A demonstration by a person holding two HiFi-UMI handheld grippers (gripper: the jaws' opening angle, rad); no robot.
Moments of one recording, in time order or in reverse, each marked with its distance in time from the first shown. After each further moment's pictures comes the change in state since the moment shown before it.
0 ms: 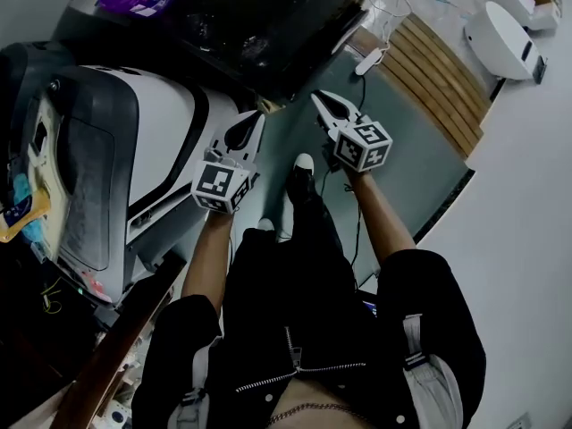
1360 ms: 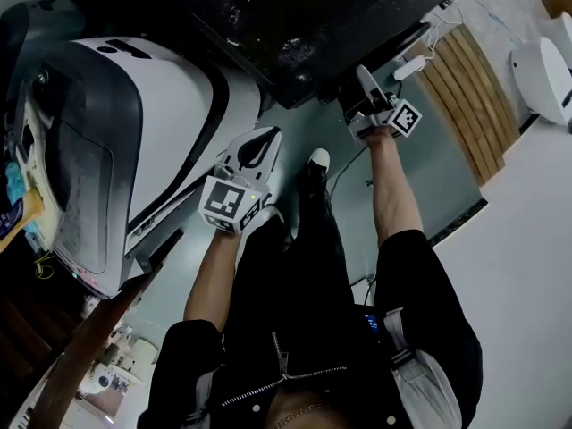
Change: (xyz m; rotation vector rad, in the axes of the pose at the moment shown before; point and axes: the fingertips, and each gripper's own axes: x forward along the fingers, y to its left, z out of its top) left arm 0.015 0.051 -0.060 -0.141 0.122 0.083; right arm 0.126 -0.116 0.000 0.843 -0.262 0.582
